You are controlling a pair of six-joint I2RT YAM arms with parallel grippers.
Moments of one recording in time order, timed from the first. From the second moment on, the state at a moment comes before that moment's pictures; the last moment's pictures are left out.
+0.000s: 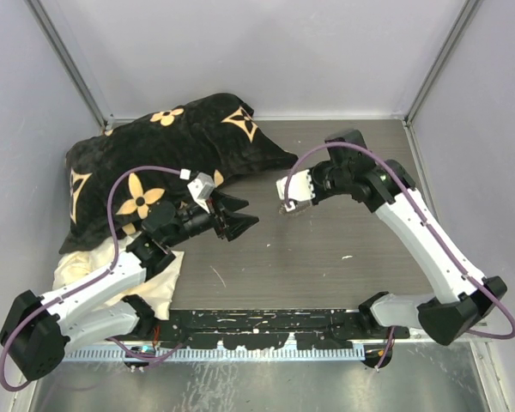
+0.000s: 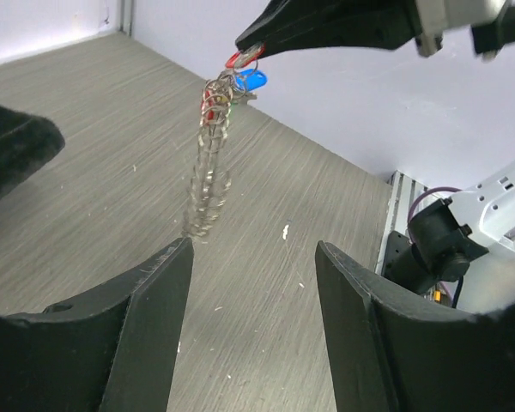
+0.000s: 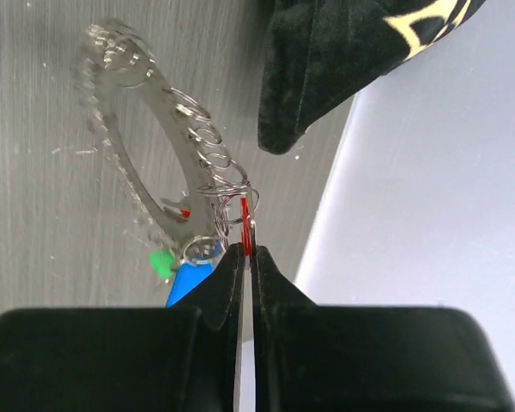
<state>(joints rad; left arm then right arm) -0.71 1.00 0.56 0.53 0.39 -0.37 0.51 1.29 1.48 -1.00 -0.20 -1.38</state>
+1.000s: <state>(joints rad) -0.71 1.14 0.59 0.73 0.63 -0.24 0.61 0.78 0.95 -0.71 -0.32 -1.87</state>
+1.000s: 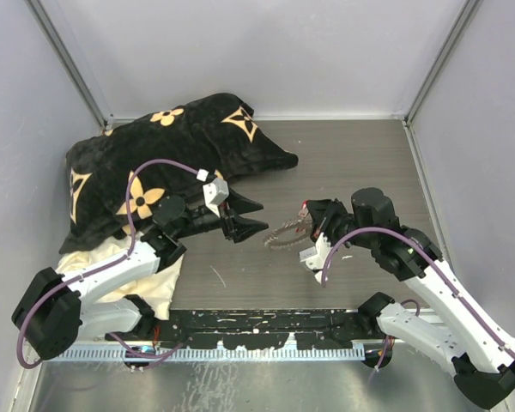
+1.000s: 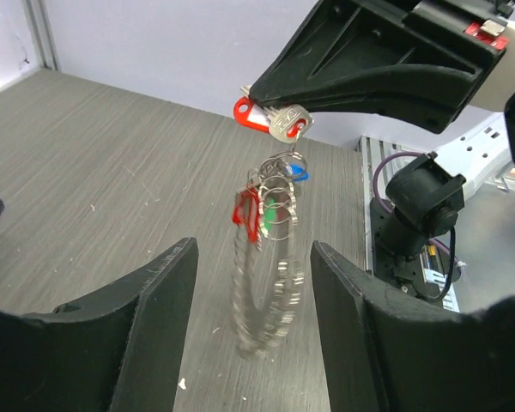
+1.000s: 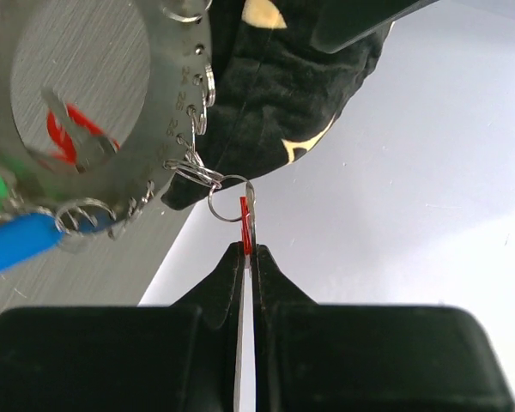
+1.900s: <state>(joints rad) -0.75 1.36 0.73 0.77 0.81 -0.23 0.61 0.67 0.82 -0.65 -0.40 -2.04</state>
